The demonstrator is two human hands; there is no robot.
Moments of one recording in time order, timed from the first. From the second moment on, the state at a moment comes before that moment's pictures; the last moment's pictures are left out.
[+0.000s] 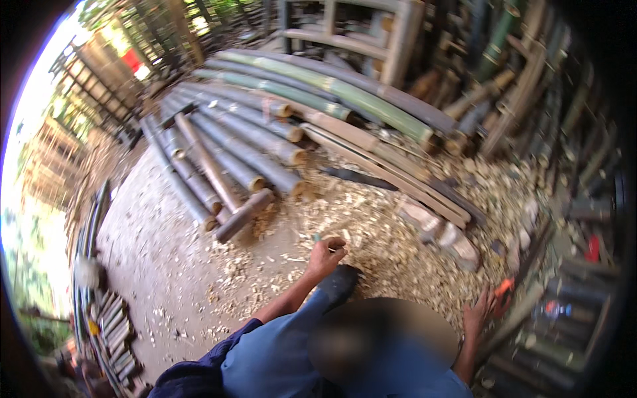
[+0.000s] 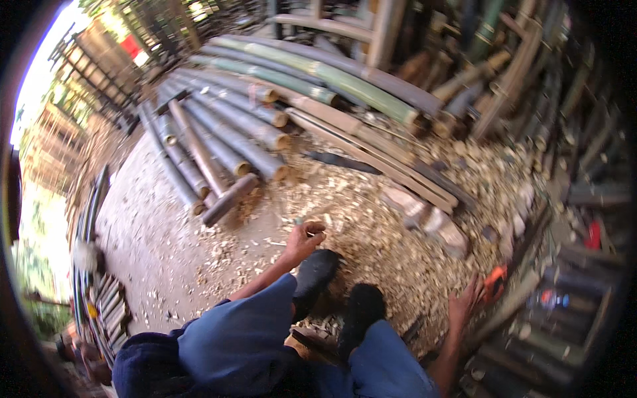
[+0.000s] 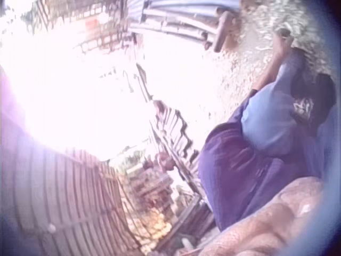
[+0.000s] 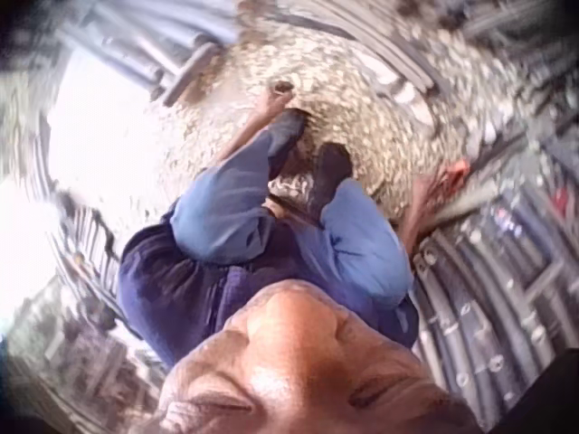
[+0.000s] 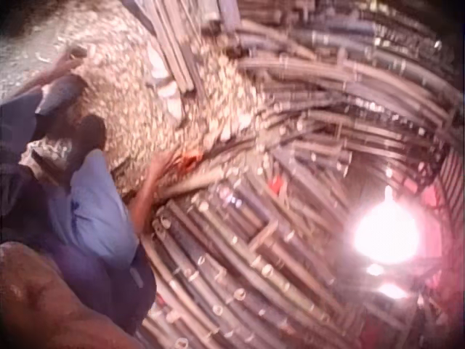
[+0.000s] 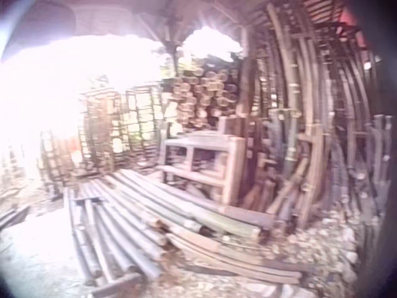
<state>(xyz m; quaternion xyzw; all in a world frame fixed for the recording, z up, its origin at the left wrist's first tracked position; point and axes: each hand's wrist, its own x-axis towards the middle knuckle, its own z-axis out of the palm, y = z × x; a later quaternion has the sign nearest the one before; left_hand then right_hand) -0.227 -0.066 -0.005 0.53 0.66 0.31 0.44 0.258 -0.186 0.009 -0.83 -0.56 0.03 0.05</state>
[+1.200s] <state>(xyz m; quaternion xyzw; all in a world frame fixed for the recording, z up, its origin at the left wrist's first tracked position) -0.581 -0.046 0.012 0.26 0.92 0.28 -0.04 0.060 -0.153 0.053 -0.66 -0.56 0.40 0.29</state>
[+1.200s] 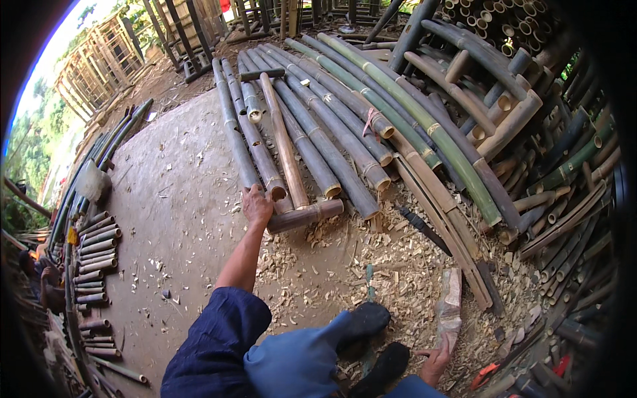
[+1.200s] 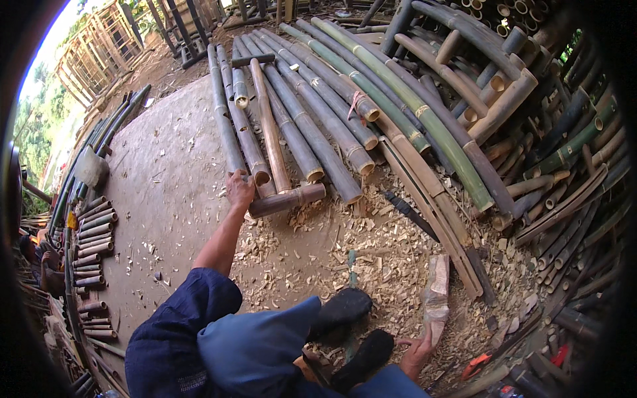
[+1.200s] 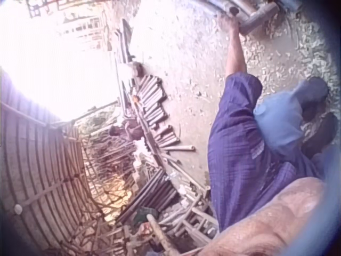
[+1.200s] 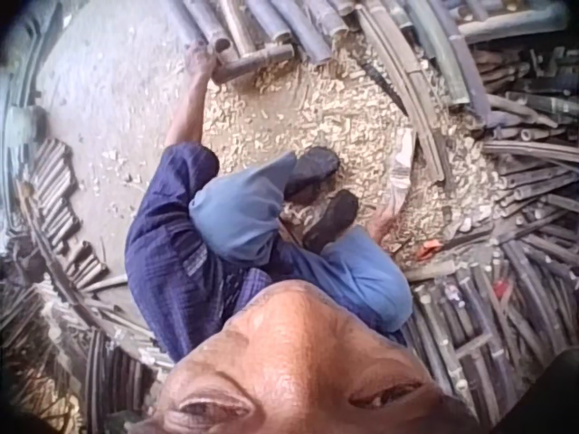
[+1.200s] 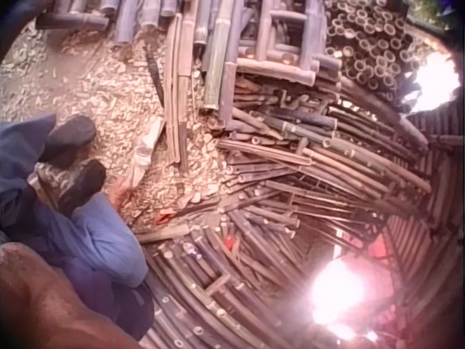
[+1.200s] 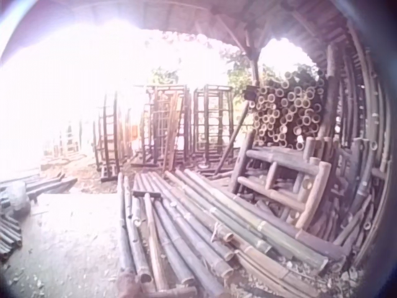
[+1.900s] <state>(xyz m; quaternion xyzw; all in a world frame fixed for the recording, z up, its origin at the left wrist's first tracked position) -0.553 0.003 0.008 0.29 0.89 0.36 0.00 0.033 -0.164 0.064 -0.63 -0.66 0.40 0.13</state>
